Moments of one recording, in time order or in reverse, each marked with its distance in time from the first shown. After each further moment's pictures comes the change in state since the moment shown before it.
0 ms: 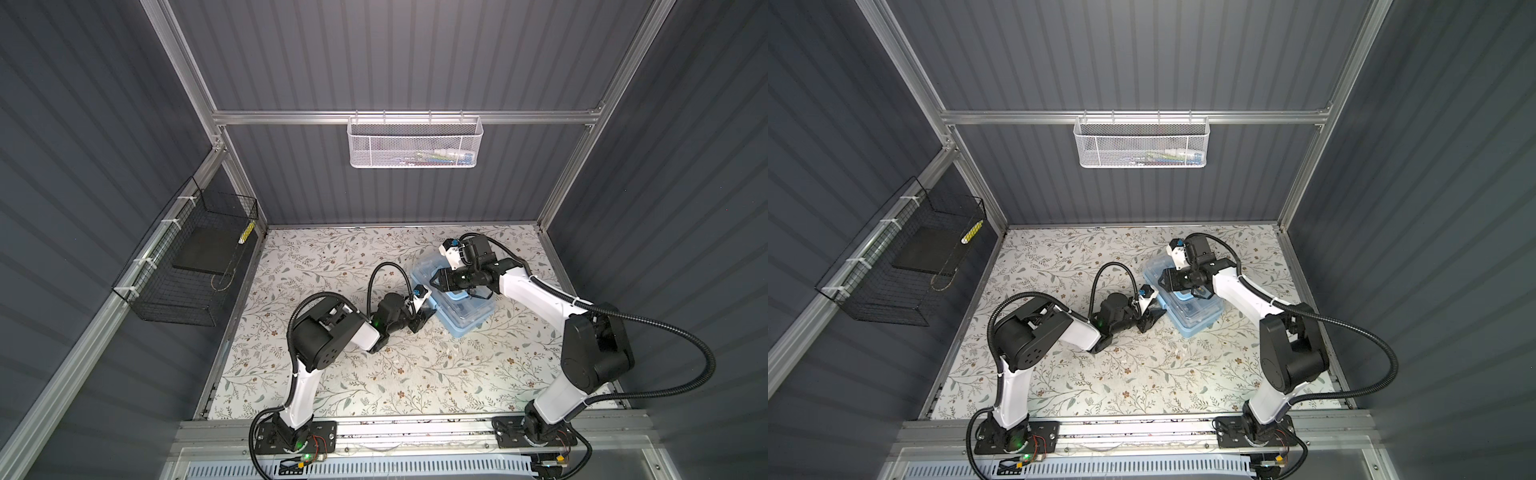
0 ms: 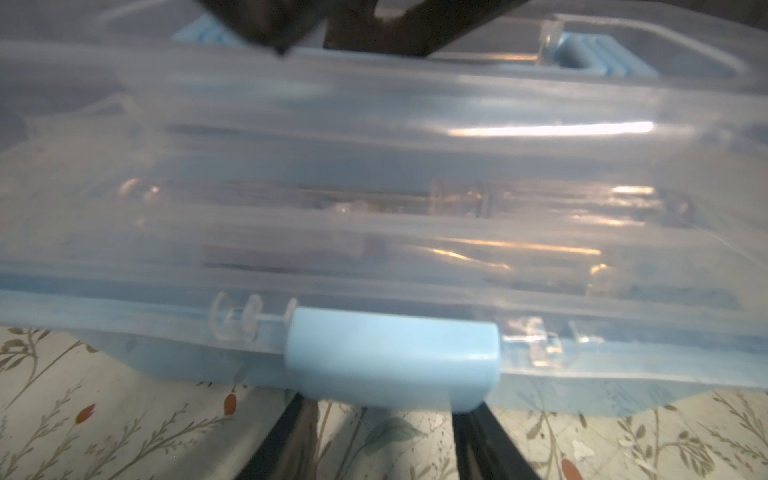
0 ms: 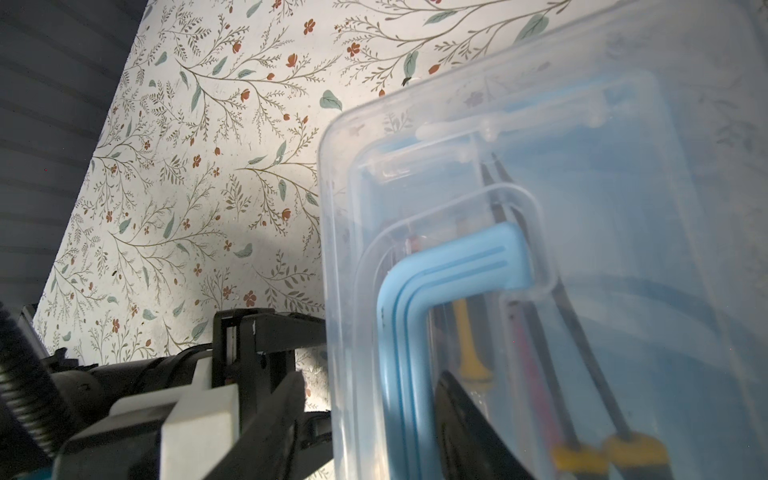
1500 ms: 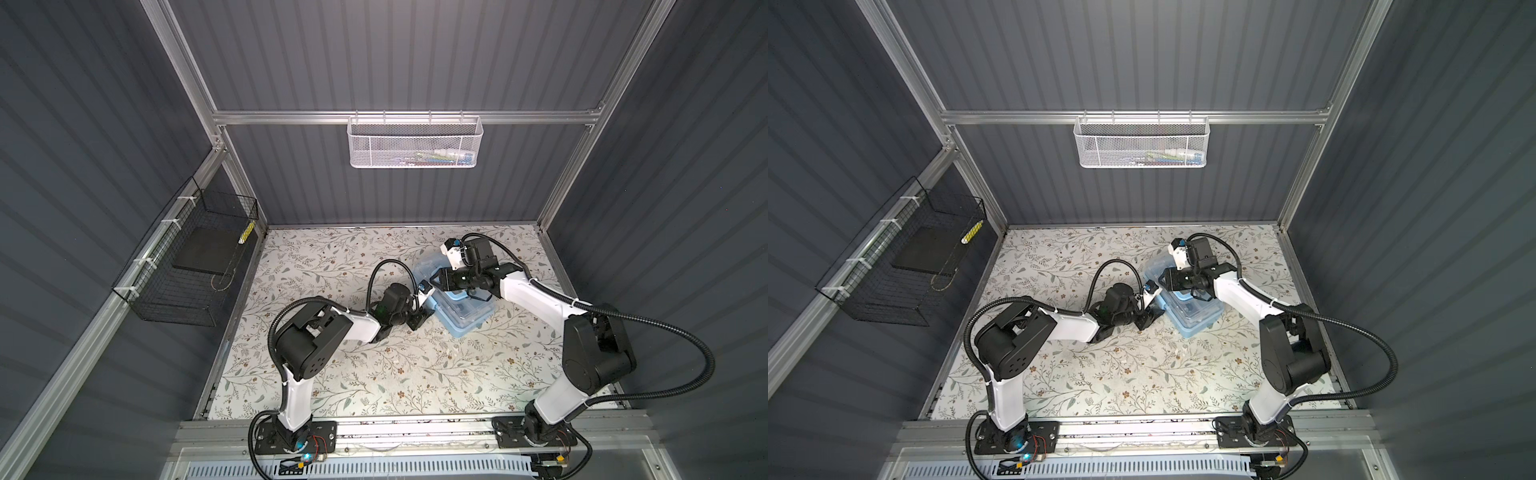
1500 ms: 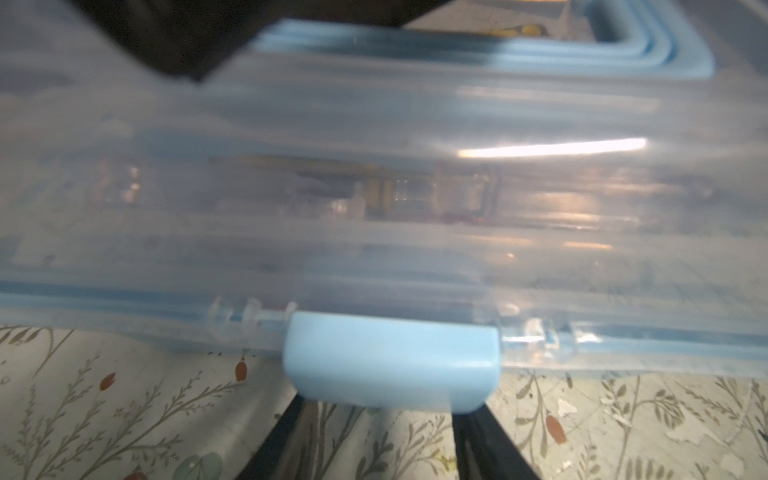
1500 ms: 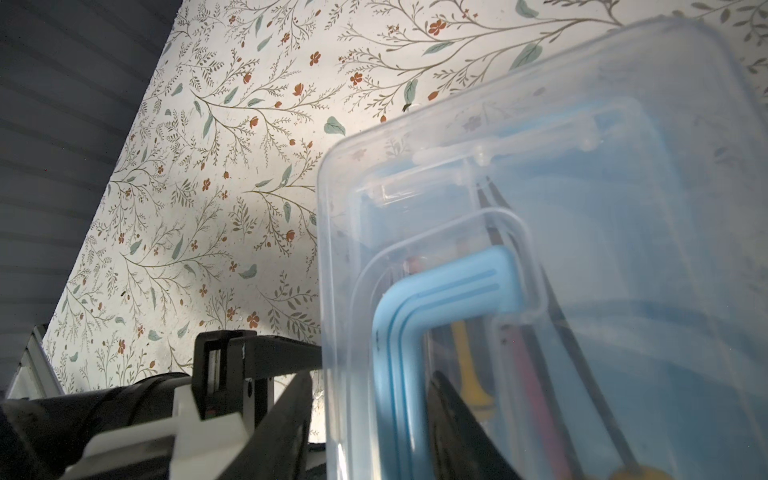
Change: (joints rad) left arm 0.000 -0.115 0.094 -0.399 -0.008 0.054; right arm -0.006 -0.011 -0.064 0.119 -0.013 0.036
